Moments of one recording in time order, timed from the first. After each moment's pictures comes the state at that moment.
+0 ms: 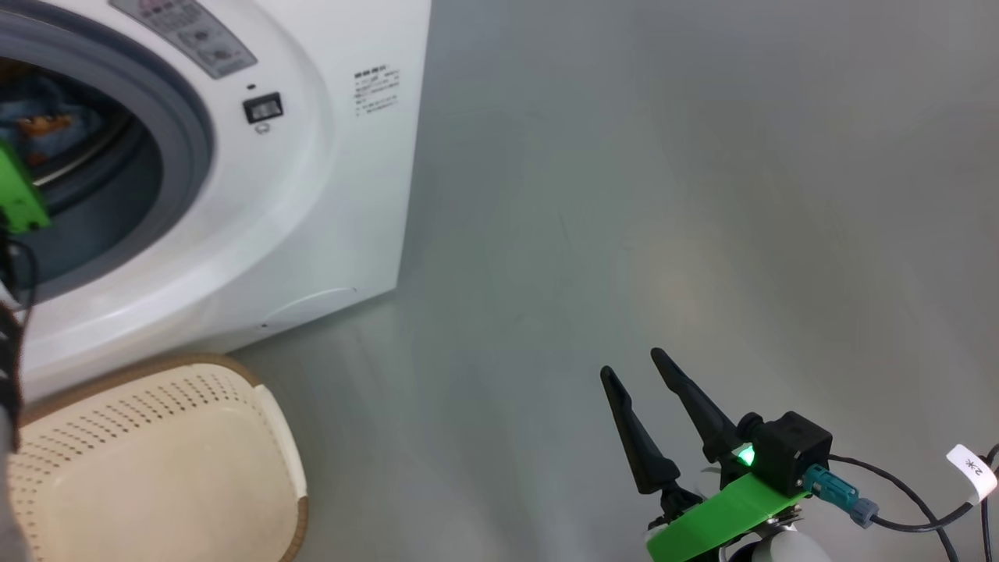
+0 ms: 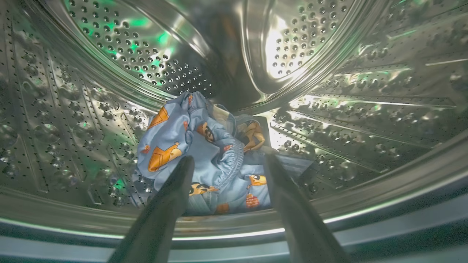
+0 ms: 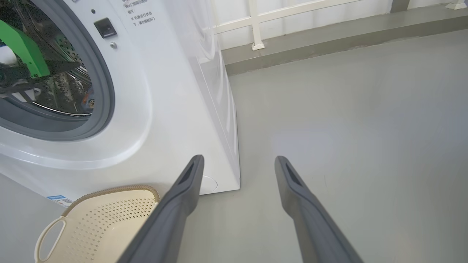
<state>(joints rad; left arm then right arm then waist) -1.22 0.31 -0.06 1.29 -0.12 0.11 -0.15 -0.14 -0.04 0.28 0.15 0.34 0.12 -0.26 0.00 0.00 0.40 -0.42</state>
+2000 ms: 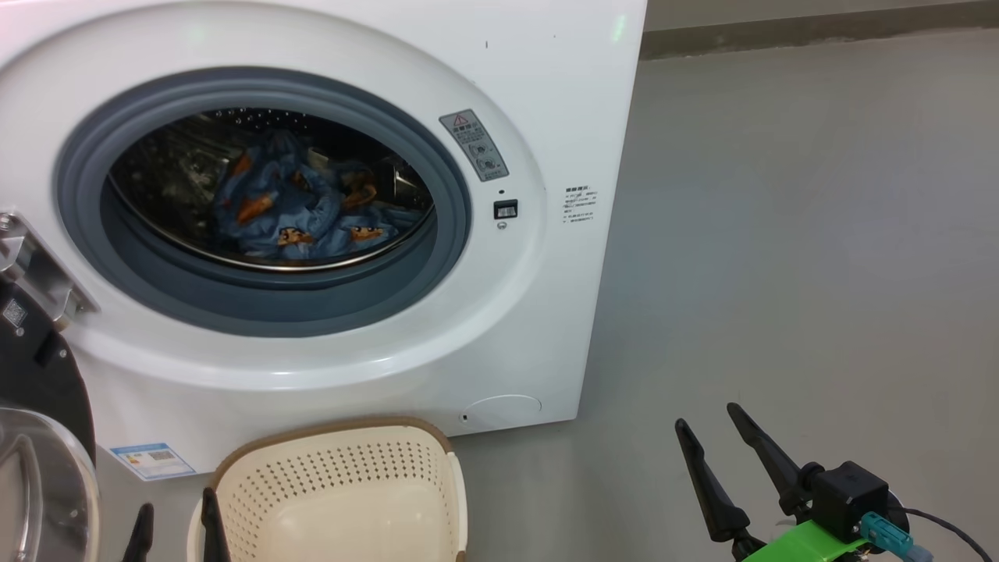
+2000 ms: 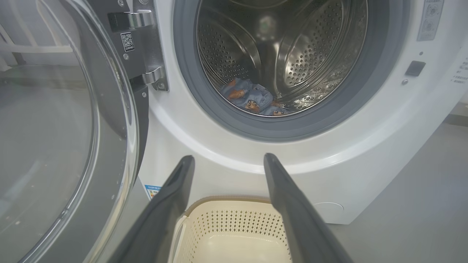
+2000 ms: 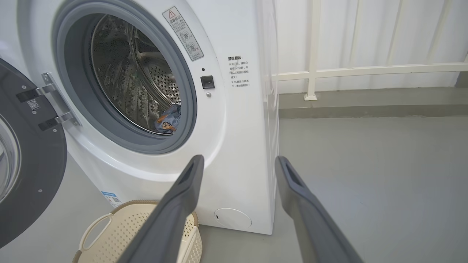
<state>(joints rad) 0.09 0.04 0.07 0.17 -0.23 0.06 -0.26 -0.02 -0.13 0.18 0.16 0.27 0.12 -0.26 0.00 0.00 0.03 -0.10</state>
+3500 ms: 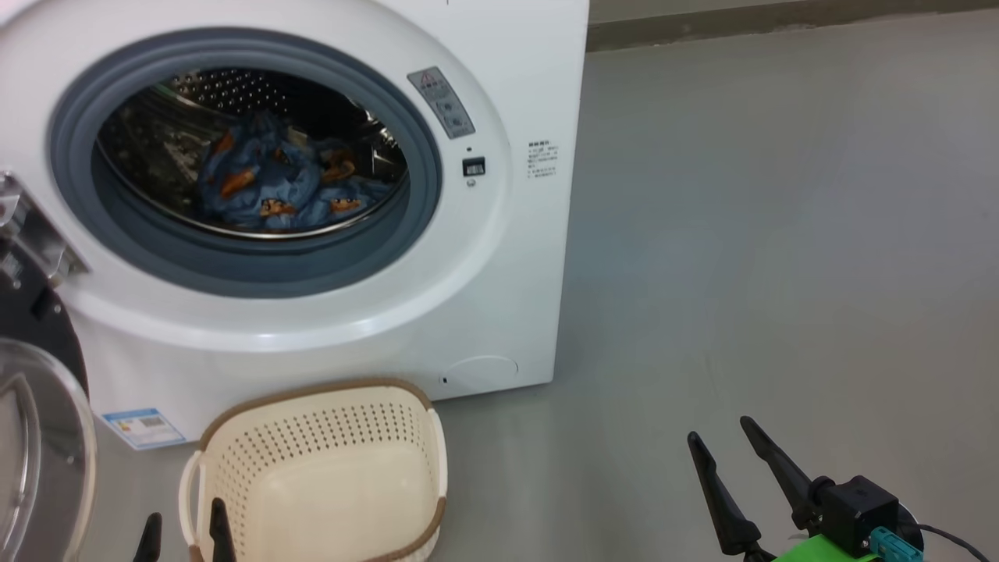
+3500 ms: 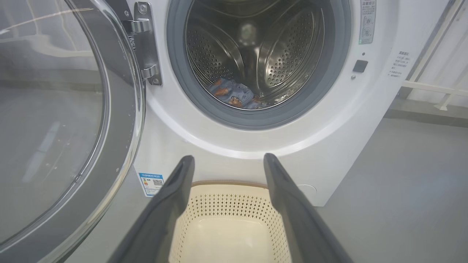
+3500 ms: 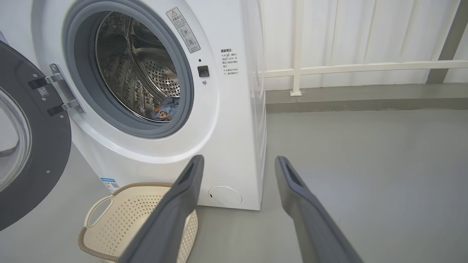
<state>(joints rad) 0.19 0.04 0.04 0.06 -0.25 0.07 -0.26 0.02 -0.13 0.16 0.15 0.25 0.12 -0.26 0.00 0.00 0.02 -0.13</state>
